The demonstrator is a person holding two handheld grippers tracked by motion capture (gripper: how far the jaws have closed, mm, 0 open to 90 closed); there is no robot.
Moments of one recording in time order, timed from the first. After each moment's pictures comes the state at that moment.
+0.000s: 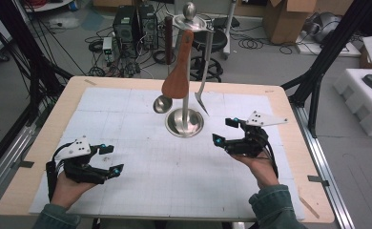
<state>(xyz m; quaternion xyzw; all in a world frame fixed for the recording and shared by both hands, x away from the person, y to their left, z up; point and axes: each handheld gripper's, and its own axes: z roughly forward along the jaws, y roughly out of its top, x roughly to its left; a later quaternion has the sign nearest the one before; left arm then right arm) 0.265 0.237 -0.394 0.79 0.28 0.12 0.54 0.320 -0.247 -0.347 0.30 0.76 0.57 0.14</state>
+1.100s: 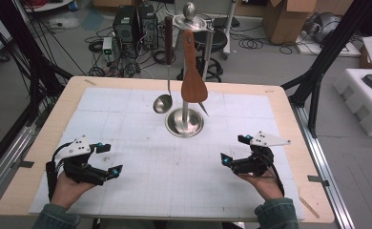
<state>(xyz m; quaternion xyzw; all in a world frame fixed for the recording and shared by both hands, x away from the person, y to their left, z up) 0.266 0.239 -0.396 0.78 0.30 0.12 0.53 0.291 -0.271 -0.391 0.34 0.76 0.52 0.16</state>
